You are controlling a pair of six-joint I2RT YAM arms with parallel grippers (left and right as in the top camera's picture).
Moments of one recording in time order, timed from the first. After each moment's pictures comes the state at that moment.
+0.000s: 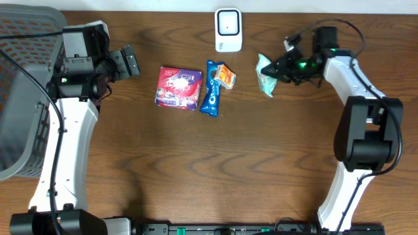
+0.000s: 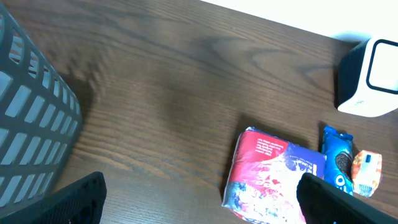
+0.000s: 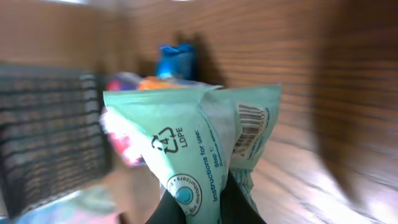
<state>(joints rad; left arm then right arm) 0.06 1.50 1.36 -0.67 0.04 -0.20 -0.04 2.17 1.58 -0.60 -0.97 0.26</state>
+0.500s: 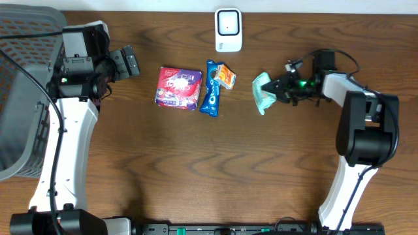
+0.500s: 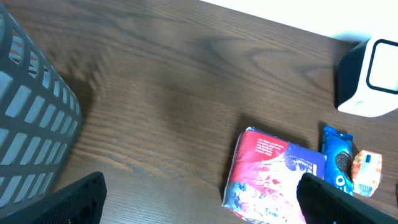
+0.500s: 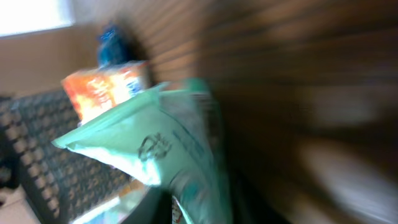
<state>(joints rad) 0.06 1.50 1.36 -0.67 0.04 -0.20 -0.09 2.22 1.39 -0.48 -0.95 0.44</state>
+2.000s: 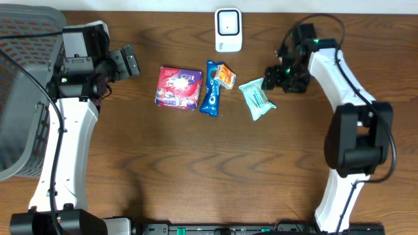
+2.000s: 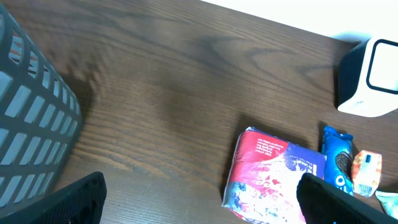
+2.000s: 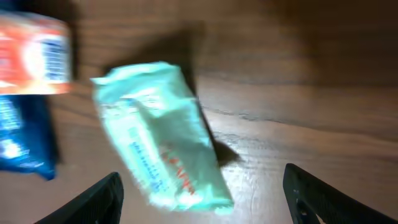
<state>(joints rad) 0.06 1.50 1.36 -0.67 0.04 -0.20 0.11 2.11 1.72 -1.02 -0.27 0.13</state>
